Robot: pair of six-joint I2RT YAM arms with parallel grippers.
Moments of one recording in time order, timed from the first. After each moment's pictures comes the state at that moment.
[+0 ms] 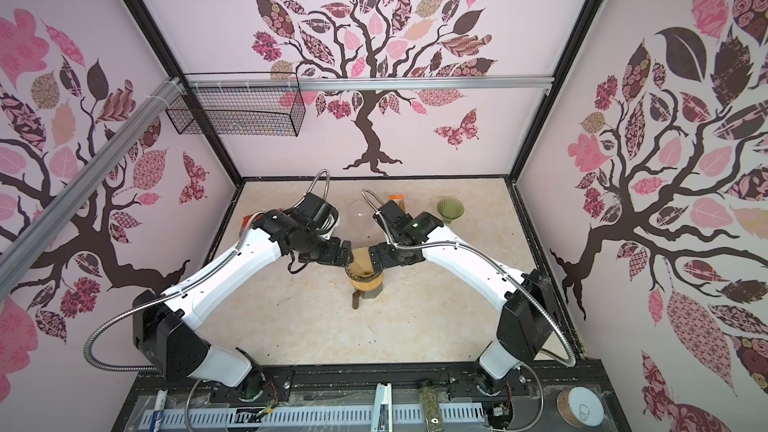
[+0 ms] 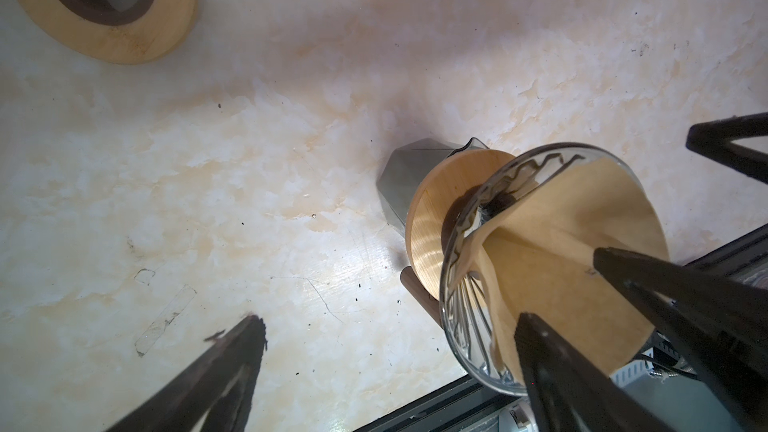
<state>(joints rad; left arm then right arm) -0.59 1.51 1.41 -1.07 0.12 -0.37 0.73 1.59 1.42 -0.98 0.00 0.43</state>
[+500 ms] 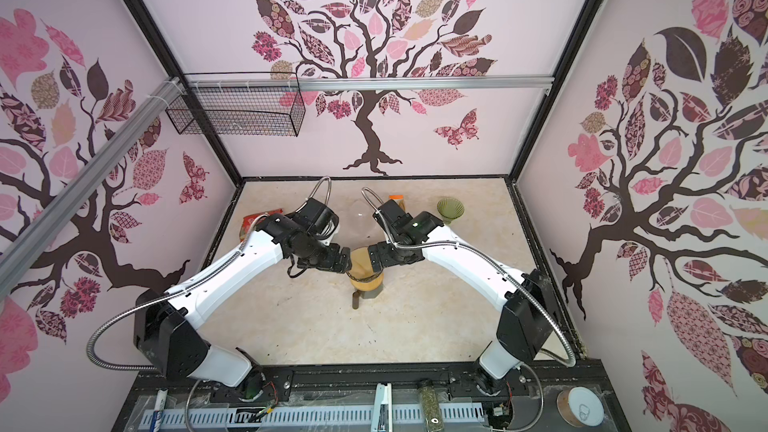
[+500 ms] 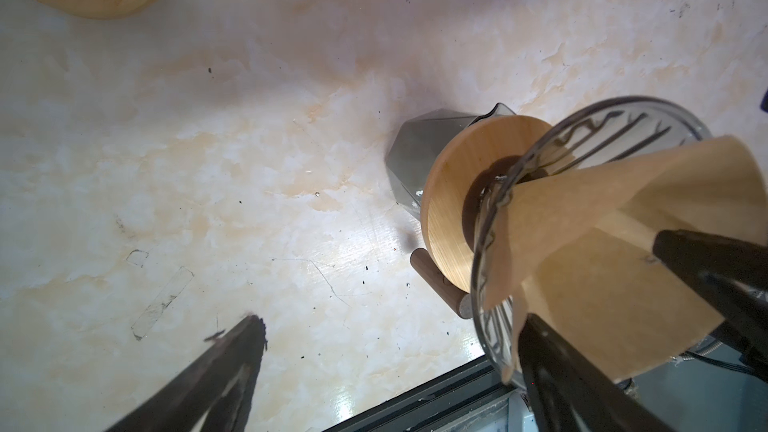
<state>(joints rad) -0.59 1.51 1.35 -1.08 0.14 -0.36 0.73 1.59 1.42 -0.98 0.00 0.43</state>
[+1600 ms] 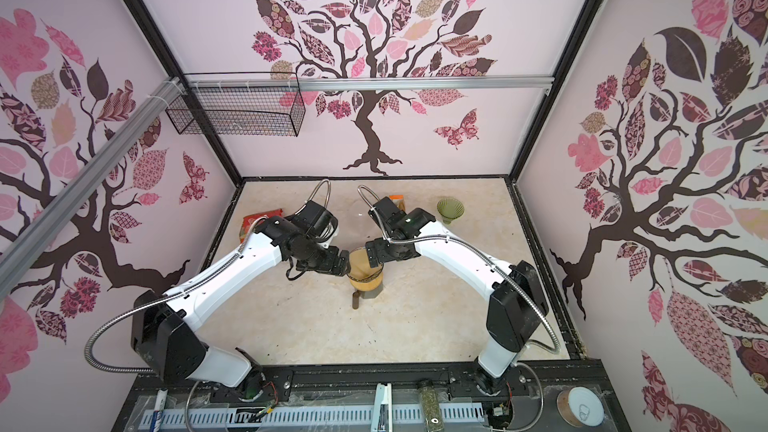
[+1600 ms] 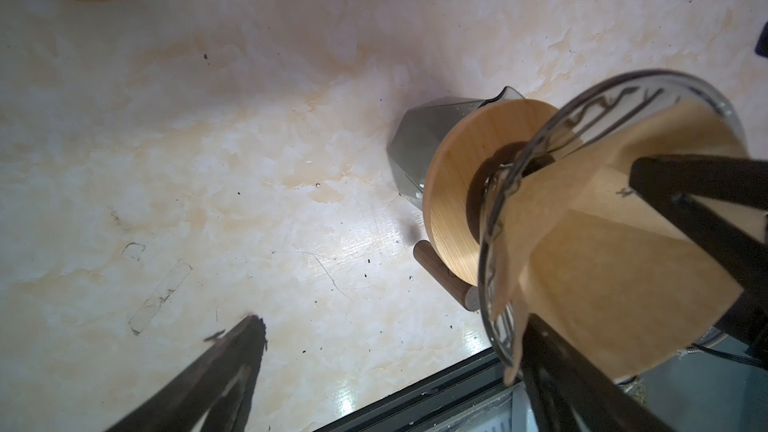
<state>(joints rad) -0.59 1.49 1.33 -1.08 0.14 -0.36 0.72 1.66 1.47 -0.97 0.03 0.43</state>
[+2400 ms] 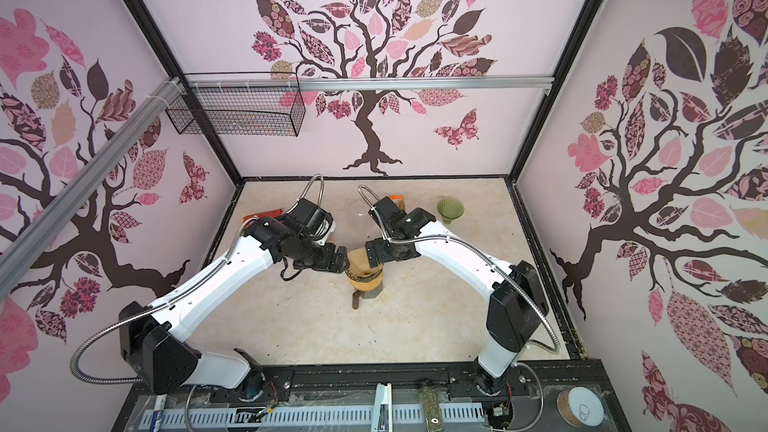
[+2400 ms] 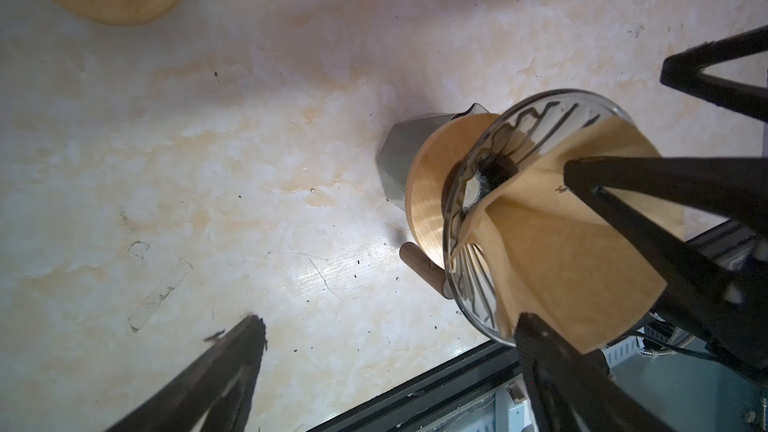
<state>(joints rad) -0.59 1.44 1.34 -1.08 0.14 -0.39 0.72 1.66 1.47 -0.97 0.01 0.43</state>
